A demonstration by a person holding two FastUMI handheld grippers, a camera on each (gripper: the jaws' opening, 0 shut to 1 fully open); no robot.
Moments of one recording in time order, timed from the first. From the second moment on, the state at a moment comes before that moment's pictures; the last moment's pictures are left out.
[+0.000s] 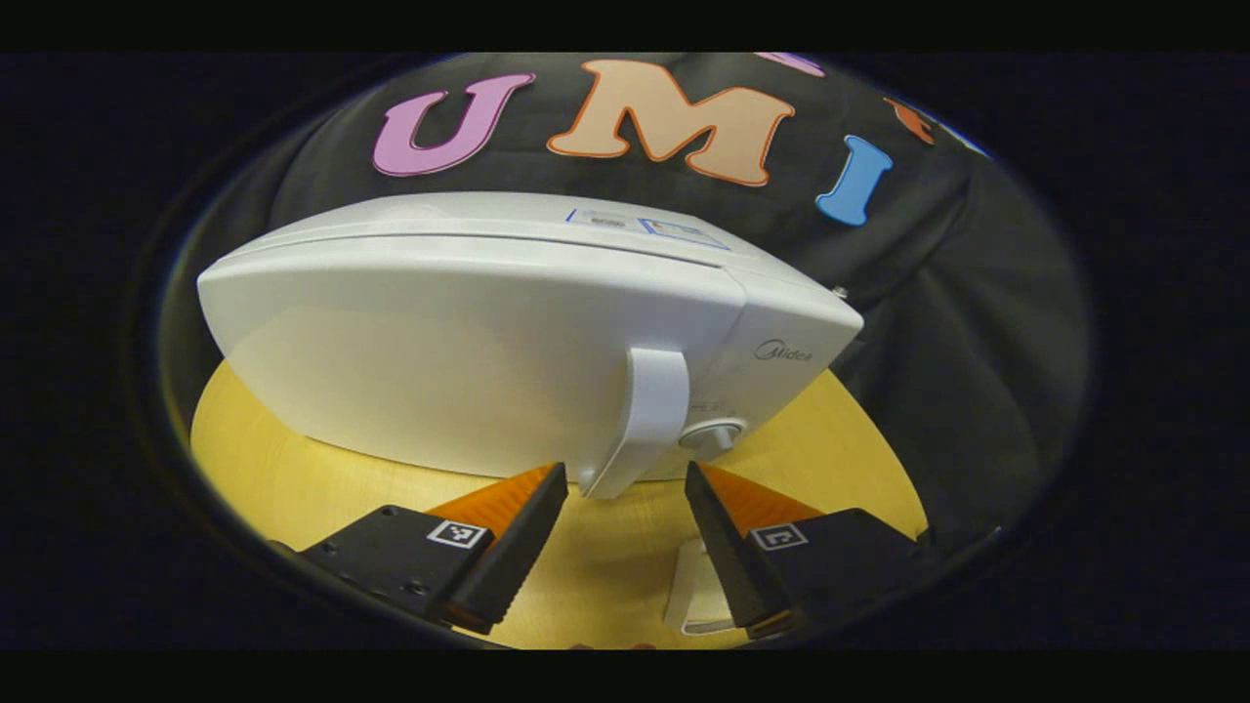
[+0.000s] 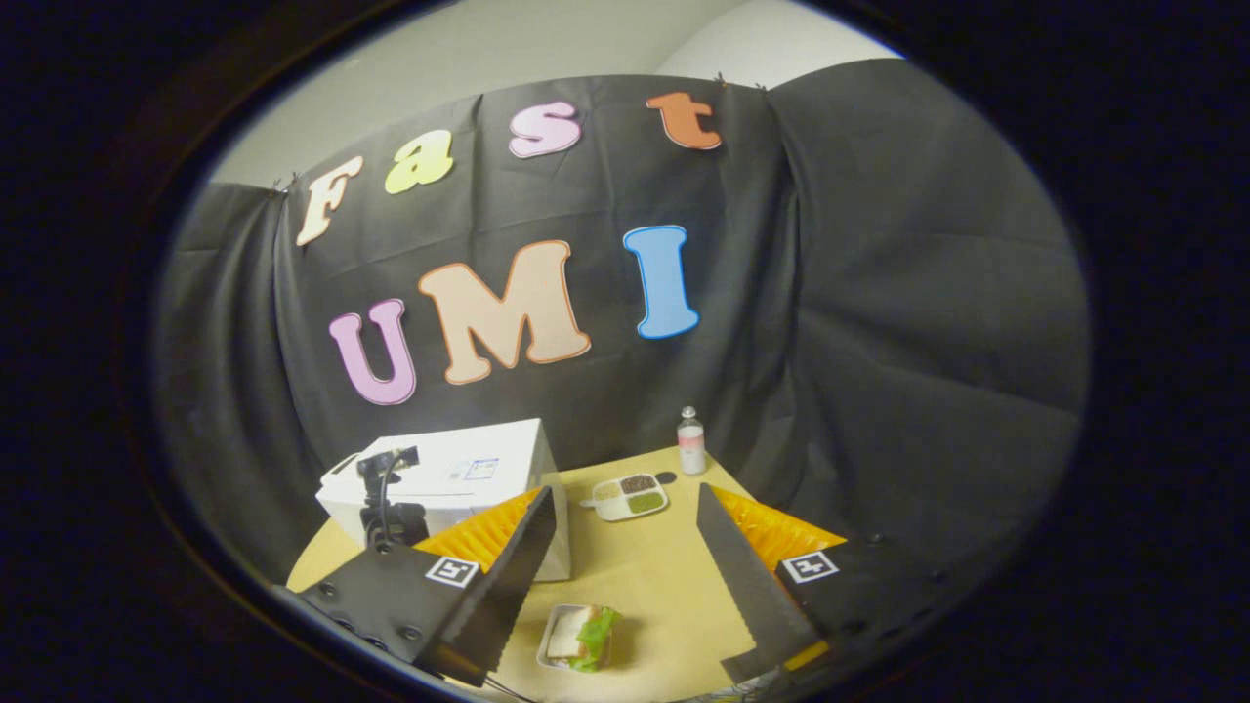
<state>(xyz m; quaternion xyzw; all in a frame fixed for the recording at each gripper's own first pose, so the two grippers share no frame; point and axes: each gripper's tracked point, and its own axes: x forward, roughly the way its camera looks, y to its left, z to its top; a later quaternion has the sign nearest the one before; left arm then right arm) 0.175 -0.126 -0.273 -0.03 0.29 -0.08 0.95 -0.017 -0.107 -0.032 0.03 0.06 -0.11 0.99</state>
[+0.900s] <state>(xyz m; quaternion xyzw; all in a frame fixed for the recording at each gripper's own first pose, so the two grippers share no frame) 0.200 -0.118 -0.301 -0.01 0.32 -0.04 0.95 -0.009 -0.117 -0.057 0.05 0.09 -0.08 0.99</state>
